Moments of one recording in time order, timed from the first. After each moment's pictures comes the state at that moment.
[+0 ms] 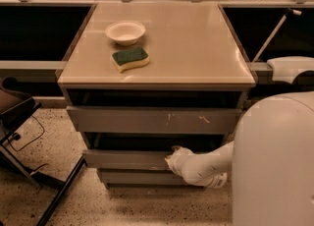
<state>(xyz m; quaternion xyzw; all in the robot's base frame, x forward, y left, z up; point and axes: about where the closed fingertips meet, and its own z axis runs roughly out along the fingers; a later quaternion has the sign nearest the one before) 0.572 -0.063 0.445 -0.33 0.87 0.04 0.37</state>
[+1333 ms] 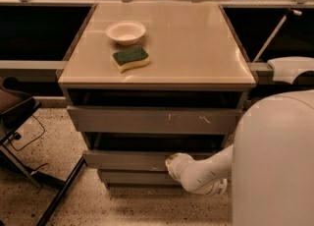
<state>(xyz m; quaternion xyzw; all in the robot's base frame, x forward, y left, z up) 0.552 -0.061 0.445 -0.32 0.87 0.04 0.37</state>
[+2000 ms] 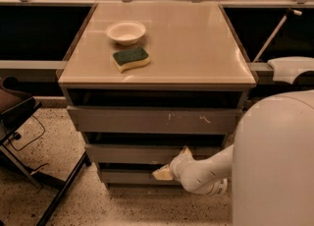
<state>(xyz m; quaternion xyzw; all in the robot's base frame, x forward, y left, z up) 0.552 -0.061 0.445 -0.32 0.87 0.04 0.37</state>
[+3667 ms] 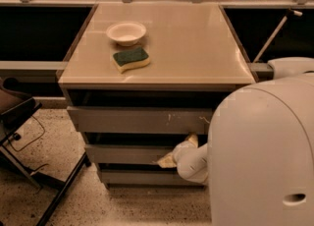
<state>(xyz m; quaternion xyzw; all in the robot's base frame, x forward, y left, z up) 0.596 -0.088 0.474 -0.33 0.86 -0.05 0.39</state>
